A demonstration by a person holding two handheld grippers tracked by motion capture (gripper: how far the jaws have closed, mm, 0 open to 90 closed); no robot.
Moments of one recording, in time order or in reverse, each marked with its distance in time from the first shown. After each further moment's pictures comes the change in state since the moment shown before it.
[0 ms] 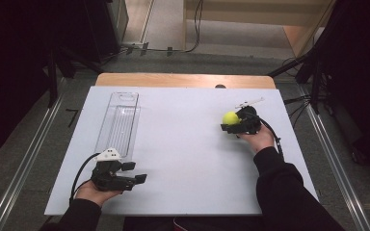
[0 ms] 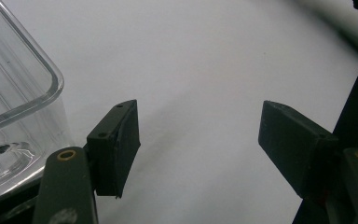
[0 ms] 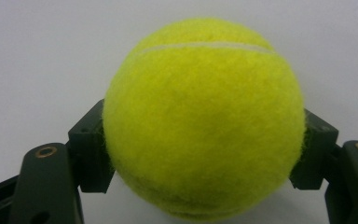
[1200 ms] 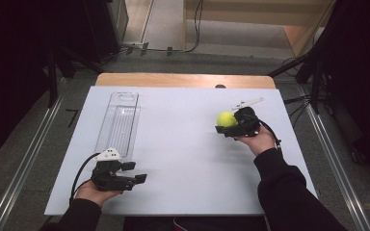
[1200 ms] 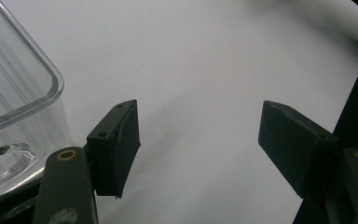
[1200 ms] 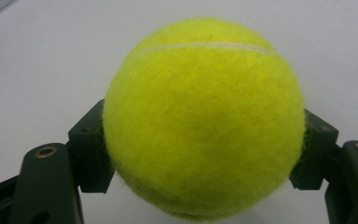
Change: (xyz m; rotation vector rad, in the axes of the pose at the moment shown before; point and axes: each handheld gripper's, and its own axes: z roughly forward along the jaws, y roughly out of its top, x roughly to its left) left arm 0.000 0.000 0.000 0.002 0.001 0.001; right arm 0.034 0.007 -0.030 -0.057 0.084 -0.104
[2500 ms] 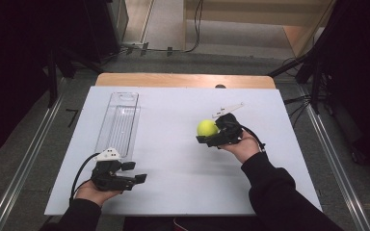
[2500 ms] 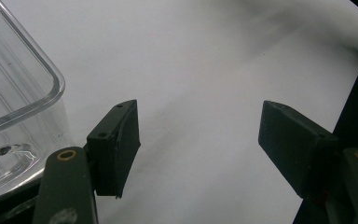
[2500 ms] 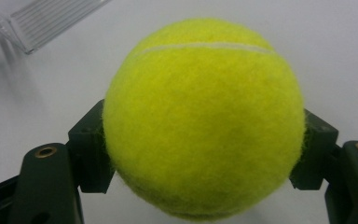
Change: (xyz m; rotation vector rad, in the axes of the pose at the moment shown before) left arm 0.000 0.000 0.000 -0.006 -0.001 0.001; right arm 0.057 0.012 0.013 0.006 0.163 -0.084
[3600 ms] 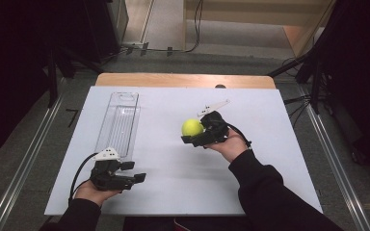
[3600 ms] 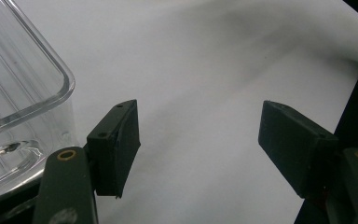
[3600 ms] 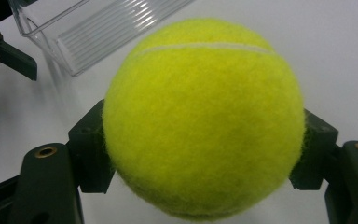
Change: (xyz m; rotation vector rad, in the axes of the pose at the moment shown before) left arm 0.002 -0.001 -0.001 -0.011 0.003 -0.016; right arm 0.030 0.029 0.013 -0.015 0.078 -0.030
